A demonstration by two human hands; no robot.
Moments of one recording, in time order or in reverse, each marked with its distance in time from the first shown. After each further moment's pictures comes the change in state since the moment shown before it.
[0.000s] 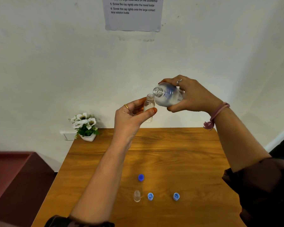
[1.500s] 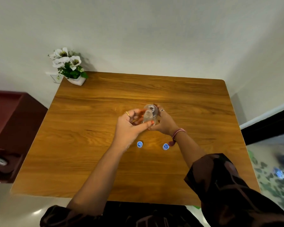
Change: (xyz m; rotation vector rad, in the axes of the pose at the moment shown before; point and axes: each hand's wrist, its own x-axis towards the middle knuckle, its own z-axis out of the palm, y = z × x) left_hand -0.103 -0.162 -0.006 0.176 0.042 -0.357; right_hand -0.132 0.086 0.268 0.533 -0.331 0.584
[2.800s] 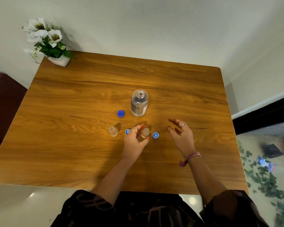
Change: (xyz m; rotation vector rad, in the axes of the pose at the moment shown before) left_hand -0.036 -0.136 0.053 0.321 0.006 -0.149; right_hand -0.099 0.083 -0.011 0.234 0.378 0.124
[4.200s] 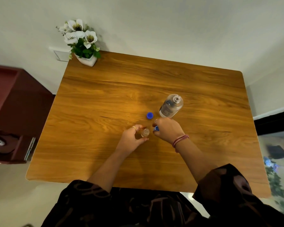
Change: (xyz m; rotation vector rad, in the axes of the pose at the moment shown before) left_hand 0.030 -0.026 -0.138 0.265 -0.183 -0.028; right_hand 0.019 -0.102 0.137 -1.061 -0.486 -0.351
